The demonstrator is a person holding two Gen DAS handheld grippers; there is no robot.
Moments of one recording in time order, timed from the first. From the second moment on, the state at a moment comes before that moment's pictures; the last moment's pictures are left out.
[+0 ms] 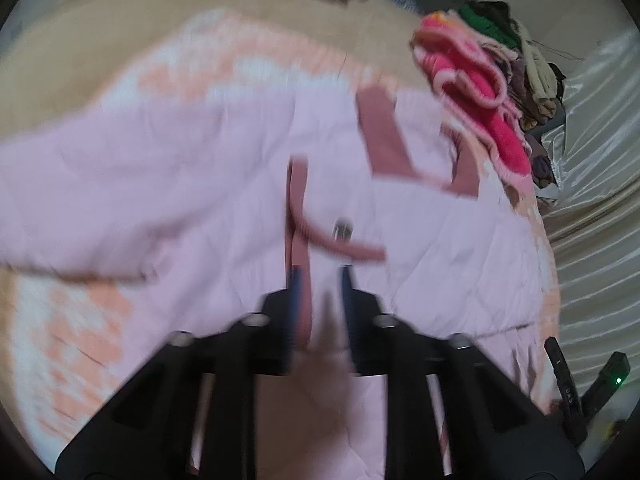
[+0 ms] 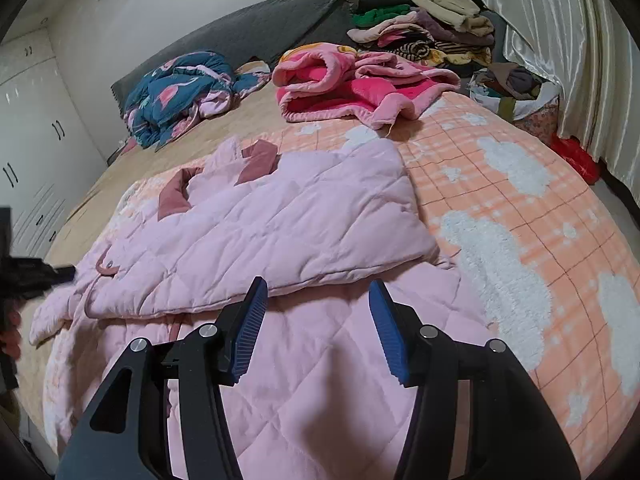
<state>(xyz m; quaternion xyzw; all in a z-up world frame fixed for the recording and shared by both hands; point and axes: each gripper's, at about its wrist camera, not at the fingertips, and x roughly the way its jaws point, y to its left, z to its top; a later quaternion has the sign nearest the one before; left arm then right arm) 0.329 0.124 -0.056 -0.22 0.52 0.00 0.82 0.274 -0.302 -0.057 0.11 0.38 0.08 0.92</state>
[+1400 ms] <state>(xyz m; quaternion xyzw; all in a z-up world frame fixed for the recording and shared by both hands) 0.329 0.103 -0.094 -0.10 0.52 0.01 0.85 0.392 -0.247 -0.119 -0.01 0.48 0.08 0.87</state>
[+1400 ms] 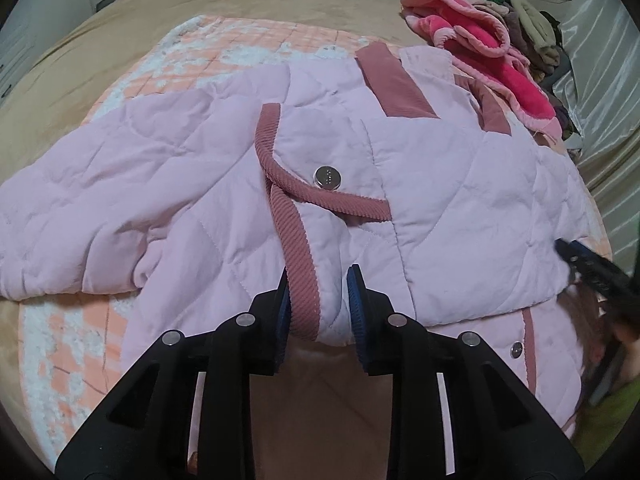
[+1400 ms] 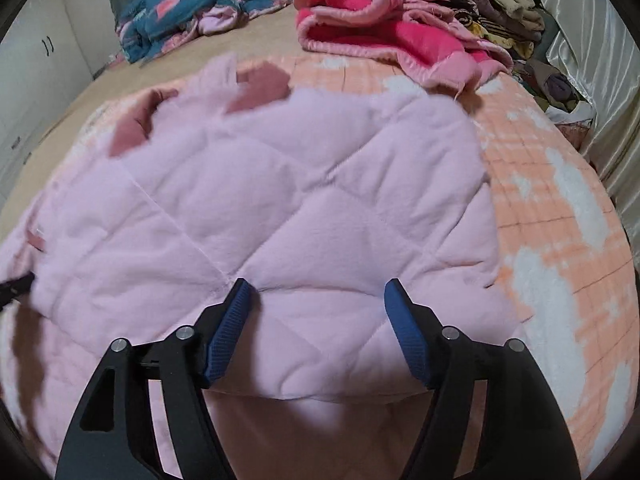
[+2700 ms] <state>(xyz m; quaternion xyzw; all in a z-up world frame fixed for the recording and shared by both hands) 0.234 0.135 -0.021 -0.08 0.43 0.09 0.89 0.260 -0.208 -0.024 0.07 0.37 0.13 0.92</state>
